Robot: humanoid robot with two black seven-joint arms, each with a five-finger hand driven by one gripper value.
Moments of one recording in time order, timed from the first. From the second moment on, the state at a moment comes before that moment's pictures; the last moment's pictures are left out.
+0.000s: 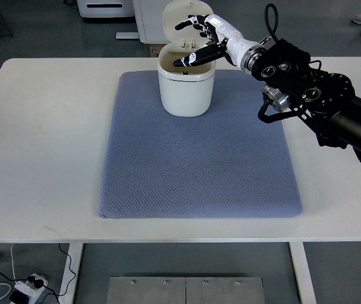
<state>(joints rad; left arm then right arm) -0.01 0.00 -0.10 -0.24 0.00 0.19 -0.13 1.35 0.00 0.00 0.52 -0.32 -0.02 0.23</state>
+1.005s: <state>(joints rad) -0.01 0.00 -0.10 -0.24 0.00 0.19 -0.13 1.27 -0.42 0.01 0.96 -0.32 -0.02 0.24</state>
